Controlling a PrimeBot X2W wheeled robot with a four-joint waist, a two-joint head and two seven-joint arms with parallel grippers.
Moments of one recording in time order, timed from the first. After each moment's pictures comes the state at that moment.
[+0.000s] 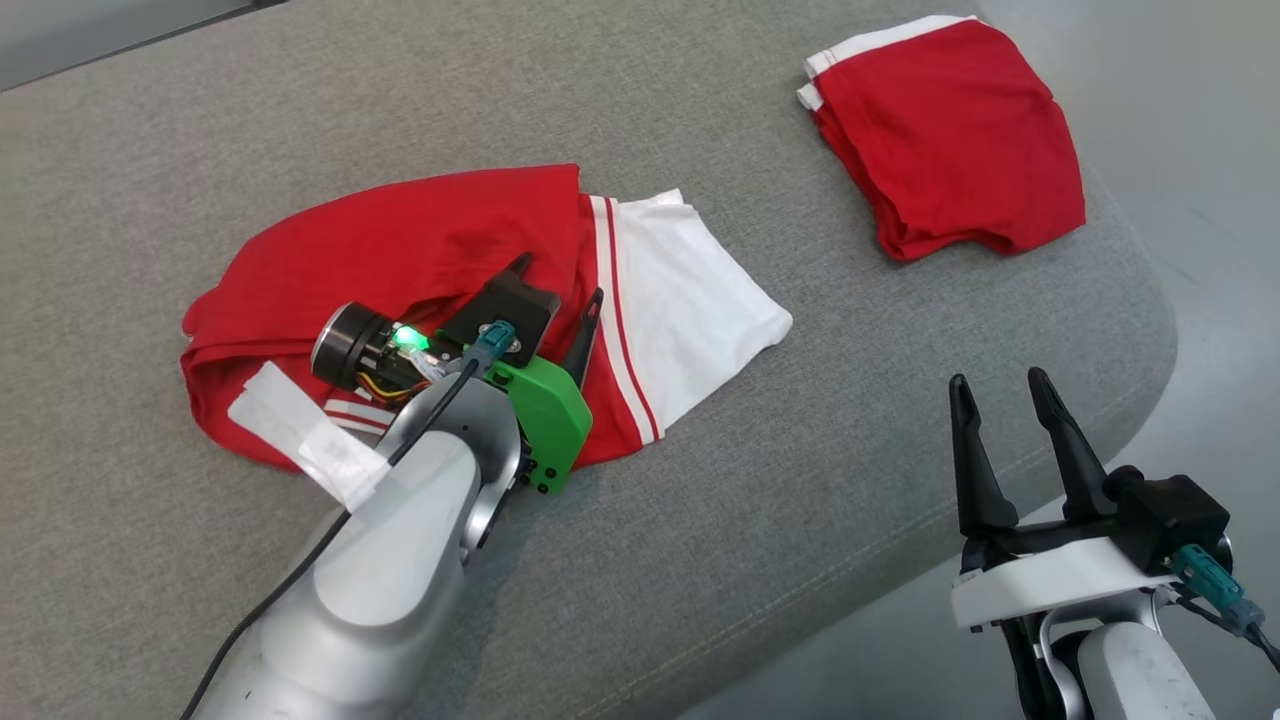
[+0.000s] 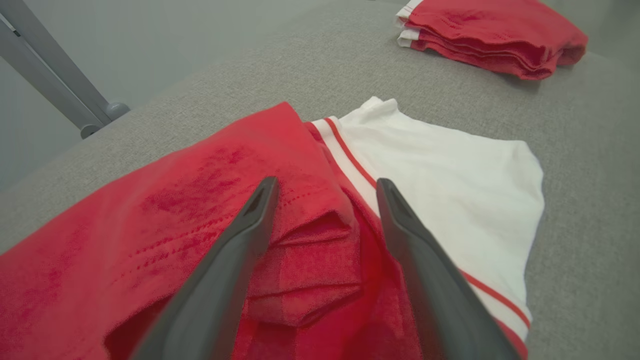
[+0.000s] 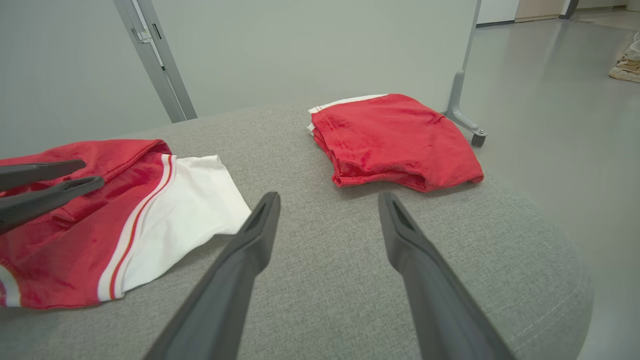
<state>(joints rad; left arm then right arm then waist) -0.65 0.11 -0.59 0.53 -0.19 -0.04 0.06 -0.07 -0.05 0.04 0.07 0.21 0.13 -0.26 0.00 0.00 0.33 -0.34</state>
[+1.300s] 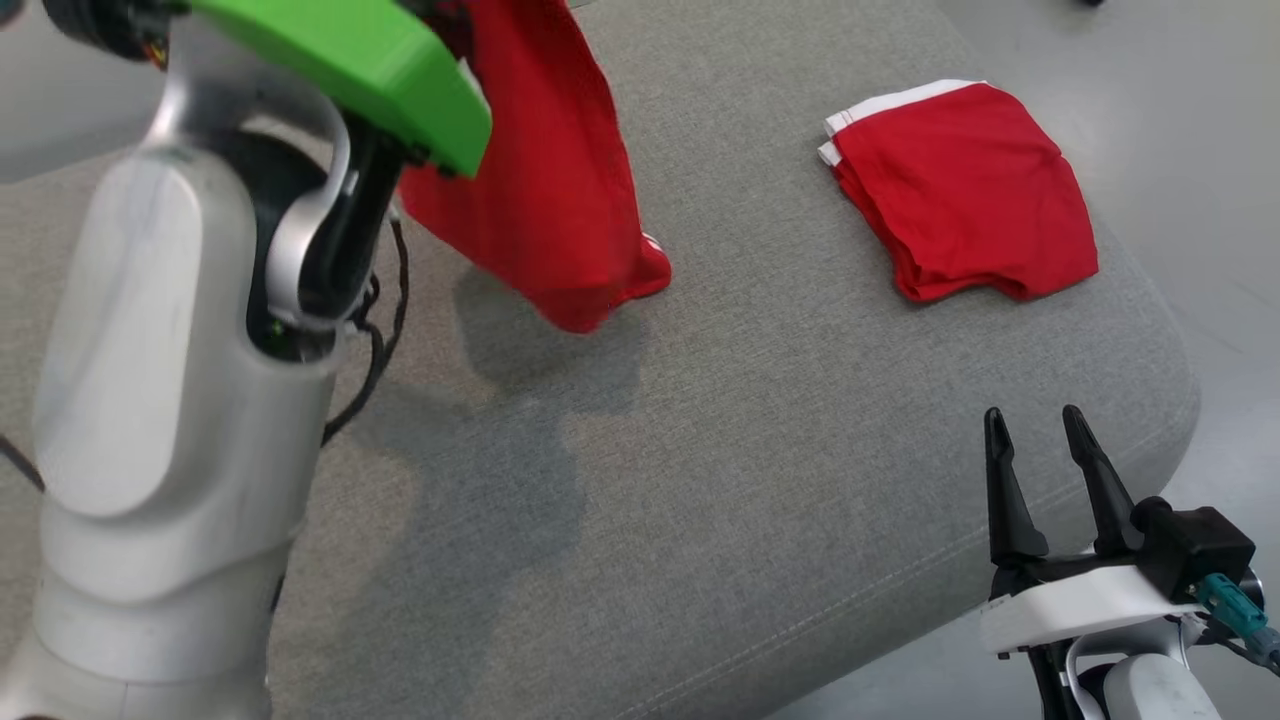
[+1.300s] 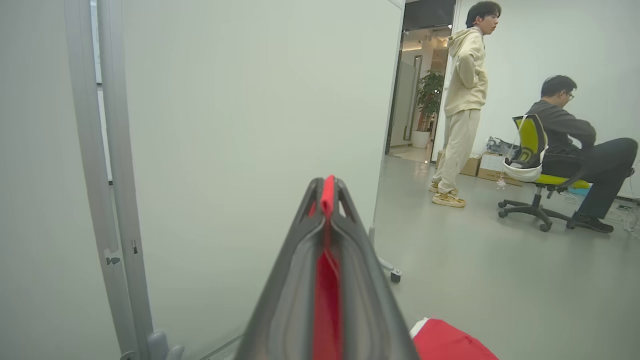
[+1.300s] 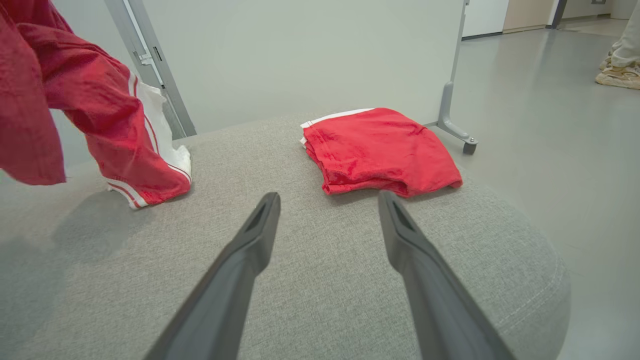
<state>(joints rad) -0.95 0.15 -0.33 0.03 -0.52 -0.03 0.27 -0.02 -0.05 -0.01 0.09 0.20 0.13 -0.26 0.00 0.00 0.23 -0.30</state>
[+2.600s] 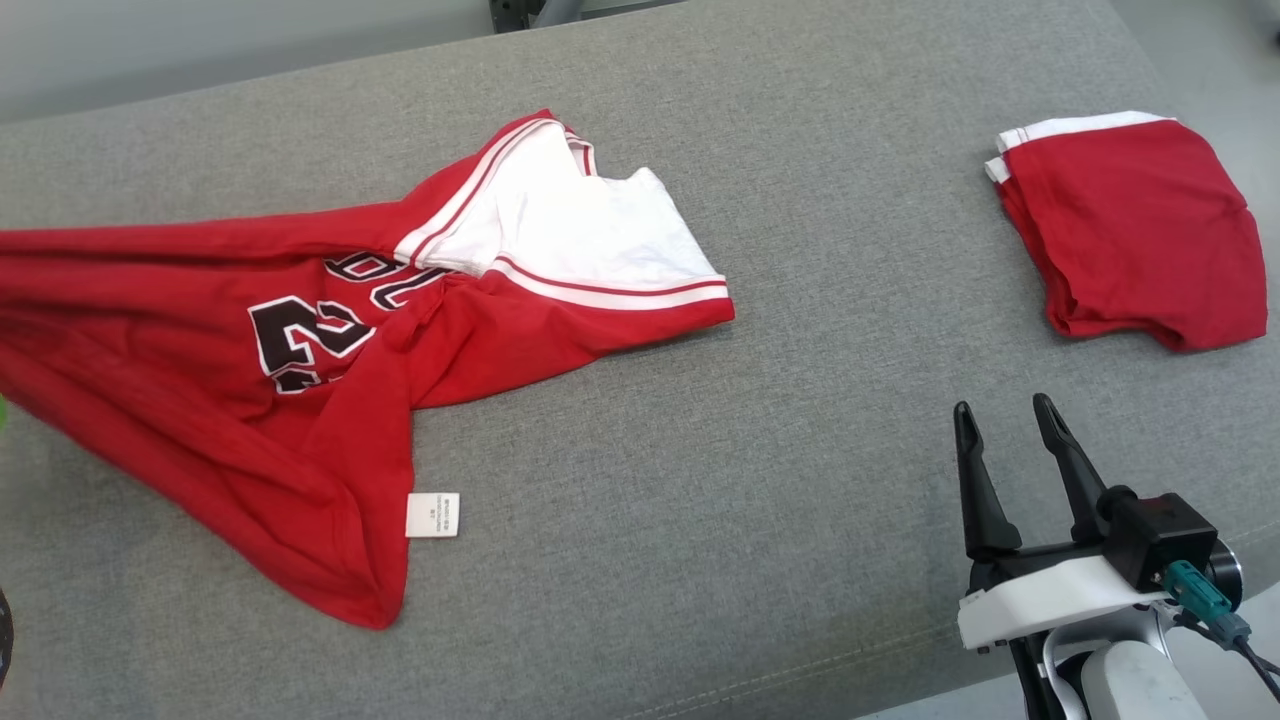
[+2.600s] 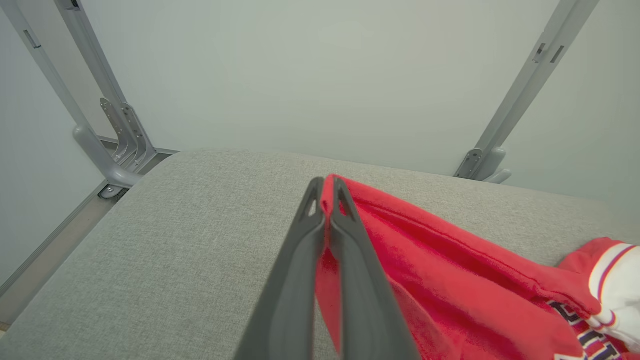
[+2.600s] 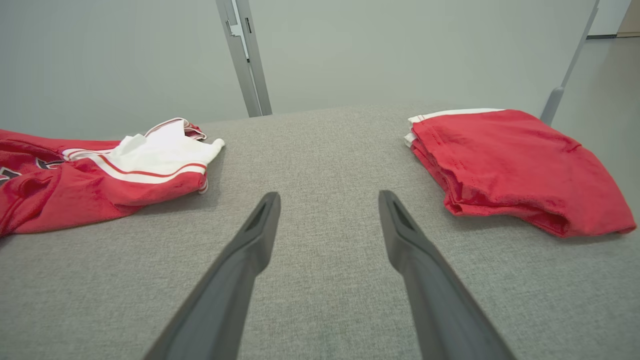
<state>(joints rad) -0.53 0.53 0.03 0.47 -0.62 0.05 0.10 -0.05 -0.05 0.02 0.11 0.14 0.13 -0.26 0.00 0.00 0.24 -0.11</state>
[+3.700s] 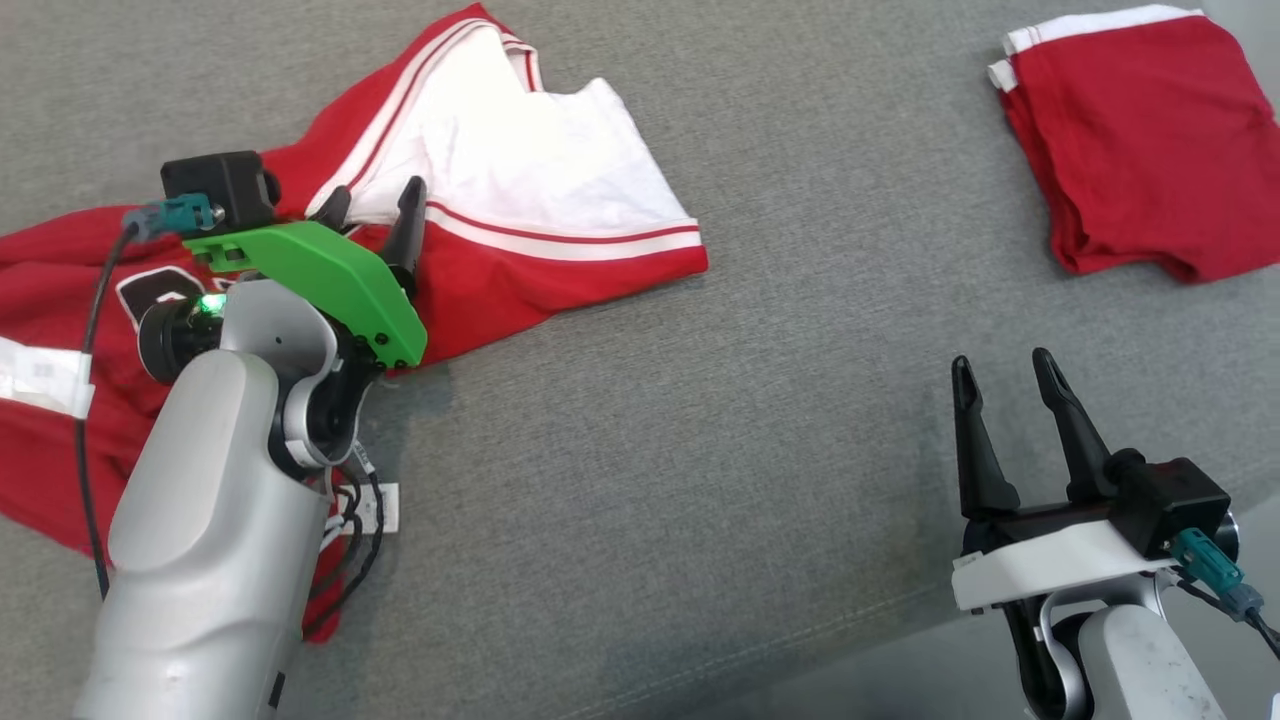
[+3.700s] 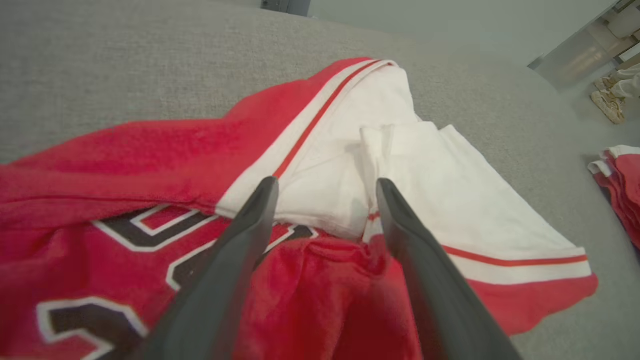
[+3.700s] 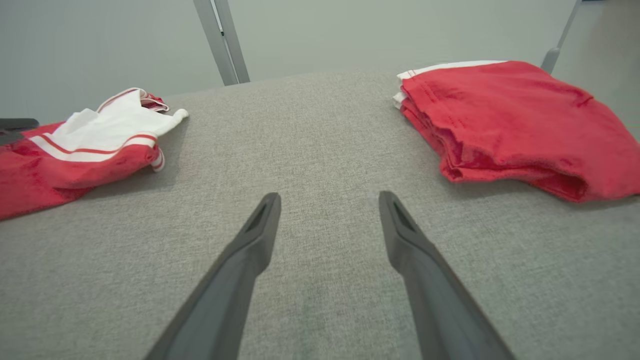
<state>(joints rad) -0.66 0.18 -0.30 0.39 -0.63 0.05 0.27 -0.10 -0.05 0.04 0.08 0.18 0.13 -0.26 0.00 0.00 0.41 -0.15</state>
